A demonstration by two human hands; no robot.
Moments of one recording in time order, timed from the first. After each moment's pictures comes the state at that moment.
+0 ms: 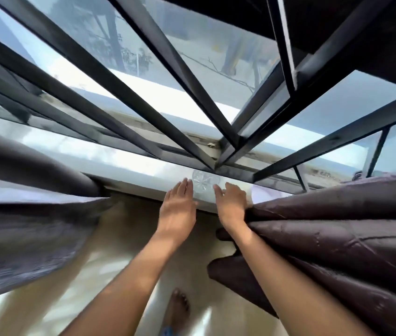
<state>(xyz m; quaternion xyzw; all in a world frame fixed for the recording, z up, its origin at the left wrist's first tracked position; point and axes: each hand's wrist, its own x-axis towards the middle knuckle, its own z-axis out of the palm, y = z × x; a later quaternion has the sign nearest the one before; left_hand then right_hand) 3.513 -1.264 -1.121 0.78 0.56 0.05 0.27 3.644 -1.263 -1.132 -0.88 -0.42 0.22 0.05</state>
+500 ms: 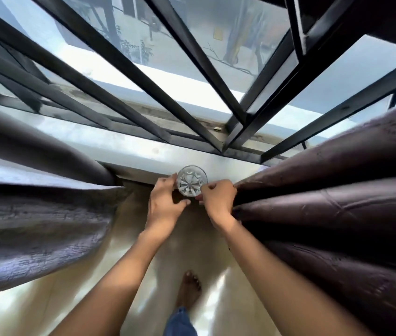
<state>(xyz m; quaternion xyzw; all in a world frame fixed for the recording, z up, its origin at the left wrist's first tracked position) 3.463 -1.280 -1.124 0.64 0.61 0.22 0.41 3.583 -1.288 -1.121 -0.86 -0.30 0.35 0.23</state>
